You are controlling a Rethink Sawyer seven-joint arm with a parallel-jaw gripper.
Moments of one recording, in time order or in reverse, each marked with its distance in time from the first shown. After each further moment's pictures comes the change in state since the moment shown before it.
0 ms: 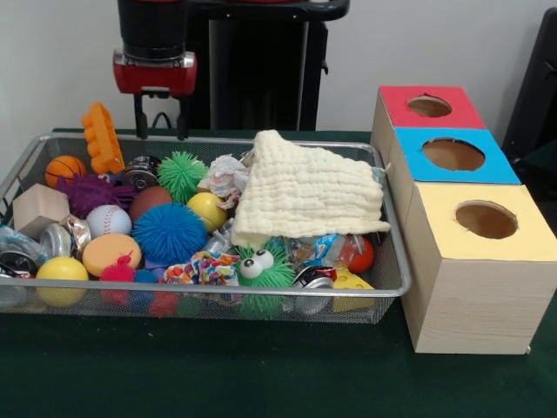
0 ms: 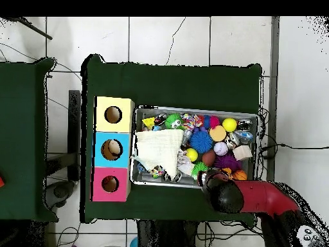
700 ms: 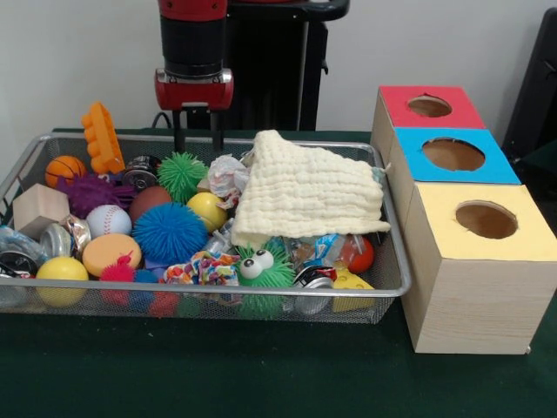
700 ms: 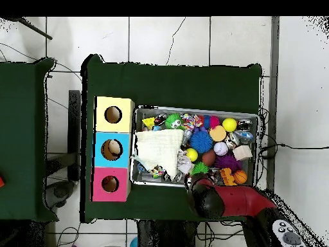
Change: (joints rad) arm 0.111 0.074 -0.100 0.038 0.001 -0.179 0.000
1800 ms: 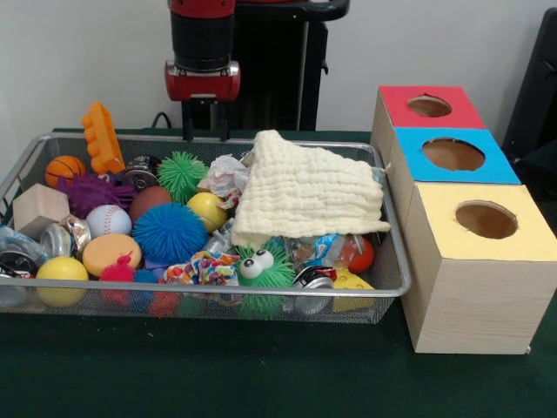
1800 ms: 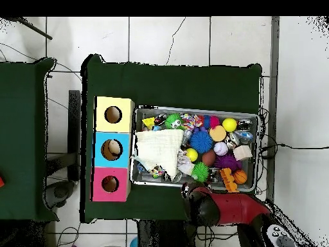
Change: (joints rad) arm 0.037 0.001 -0.054 0.042 0.006 0.000 0.000
